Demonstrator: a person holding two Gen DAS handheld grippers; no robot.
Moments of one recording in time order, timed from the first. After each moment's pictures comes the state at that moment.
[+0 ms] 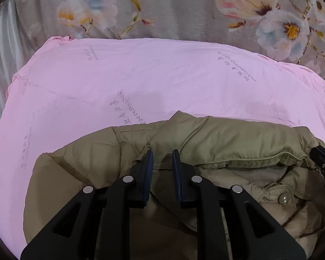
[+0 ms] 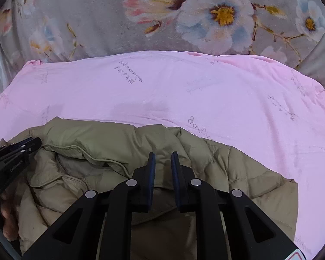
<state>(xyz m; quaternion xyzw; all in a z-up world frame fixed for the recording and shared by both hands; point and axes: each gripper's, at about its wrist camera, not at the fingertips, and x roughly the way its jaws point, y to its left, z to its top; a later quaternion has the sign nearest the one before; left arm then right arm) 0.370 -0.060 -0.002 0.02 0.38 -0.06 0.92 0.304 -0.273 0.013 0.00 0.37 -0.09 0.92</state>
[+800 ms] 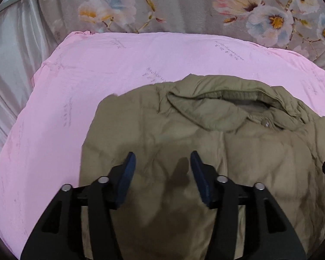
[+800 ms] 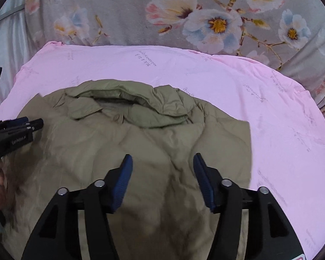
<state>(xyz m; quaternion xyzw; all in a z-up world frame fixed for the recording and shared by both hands) 0.240 -0.012 0.017 0.03 0.40 -0.06 0.92 0.150 -0.239 0.041 -0.05 0.37 -0.08 0.92</state>
